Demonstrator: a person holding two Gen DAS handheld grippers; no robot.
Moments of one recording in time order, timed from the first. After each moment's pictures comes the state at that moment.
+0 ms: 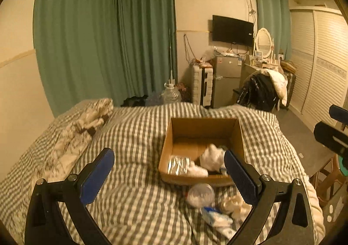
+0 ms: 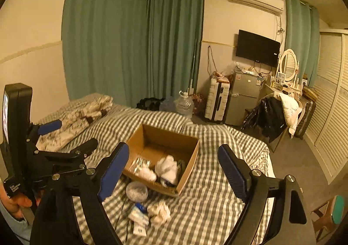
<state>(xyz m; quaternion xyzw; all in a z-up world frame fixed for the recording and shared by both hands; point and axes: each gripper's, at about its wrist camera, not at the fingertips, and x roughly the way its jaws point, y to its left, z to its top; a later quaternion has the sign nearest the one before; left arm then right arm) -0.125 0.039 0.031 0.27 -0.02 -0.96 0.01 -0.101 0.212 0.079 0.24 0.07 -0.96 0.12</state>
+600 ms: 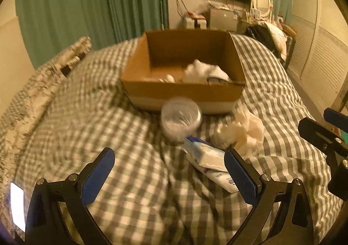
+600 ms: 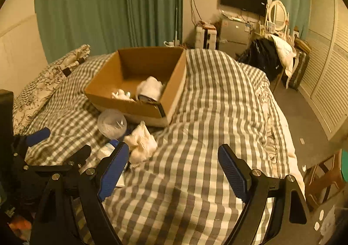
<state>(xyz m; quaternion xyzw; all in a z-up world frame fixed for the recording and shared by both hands) -0.122 0.083 -0.124 0.40 -0.03 -0.91 -0.01 -0.107 0.248 -0.081 0.37 0.02 -0.93 0.06</state>
